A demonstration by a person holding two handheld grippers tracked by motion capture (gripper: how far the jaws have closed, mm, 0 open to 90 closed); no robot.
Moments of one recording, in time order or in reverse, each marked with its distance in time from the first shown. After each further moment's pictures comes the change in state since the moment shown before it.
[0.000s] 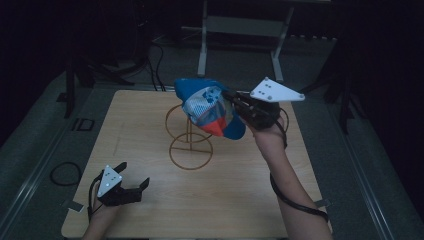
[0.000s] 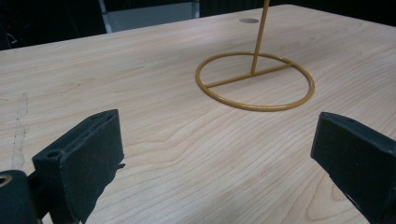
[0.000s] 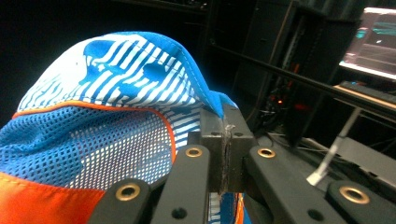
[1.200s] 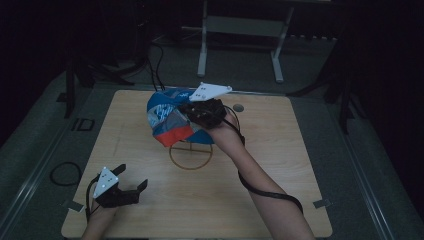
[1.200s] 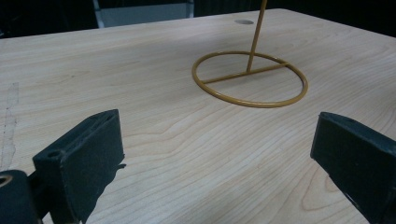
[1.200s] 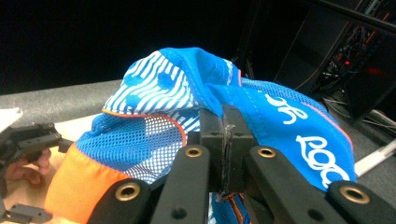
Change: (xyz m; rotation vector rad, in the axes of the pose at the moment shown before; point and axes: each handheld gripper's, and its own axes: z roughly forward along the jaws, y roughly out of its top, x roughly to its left) left arm 0.006 -0.007 -0.003 -0.013 -0.033 -0.041; right arm 0.045 -0.022 0.104 0.230 0.186 -0.039
